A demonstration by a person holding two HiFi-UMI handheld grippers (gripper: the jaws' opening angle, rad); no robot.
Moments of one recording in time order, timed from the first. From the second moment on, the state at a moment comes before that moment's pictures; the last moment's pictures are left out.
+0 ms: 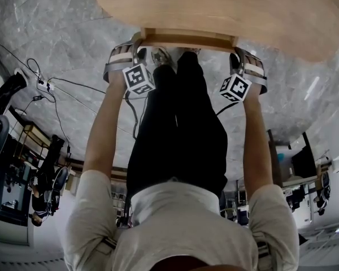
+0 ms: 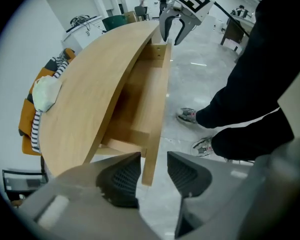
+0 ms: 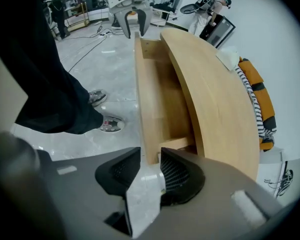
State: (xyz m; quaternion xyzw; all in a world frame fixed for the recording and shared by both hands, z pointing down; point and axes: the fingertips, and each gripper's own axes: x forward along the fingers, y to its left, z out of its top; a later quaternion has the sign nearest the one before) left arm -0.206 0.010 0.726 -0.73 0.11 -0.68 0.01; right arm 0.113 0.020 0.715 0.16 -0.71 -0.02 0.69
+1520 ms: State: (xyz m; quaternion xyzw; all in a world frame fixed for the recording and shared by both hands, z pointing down) left arm -0.213 -0.035 0.724 -0.70 0.28 -0.65 -0.07; right arm 0.117 -0.024 0.712 0.37 -0.69 0.12 0.62
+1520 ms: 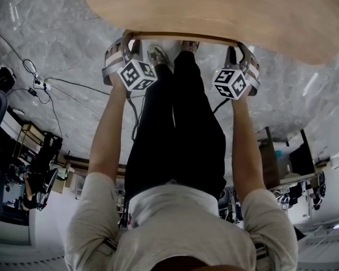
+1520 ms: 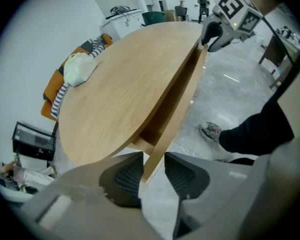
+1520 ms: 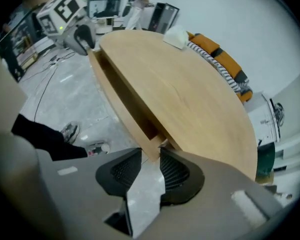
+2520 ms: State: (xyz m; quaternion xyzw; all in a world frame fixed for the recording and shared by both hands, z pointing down) left arm -0.224 -0.061 0.715 -0.63 0.50 -0.55 -0.23; right arm 0.127 -0.039 0.717 0.62 -0.56 0.45 0.32
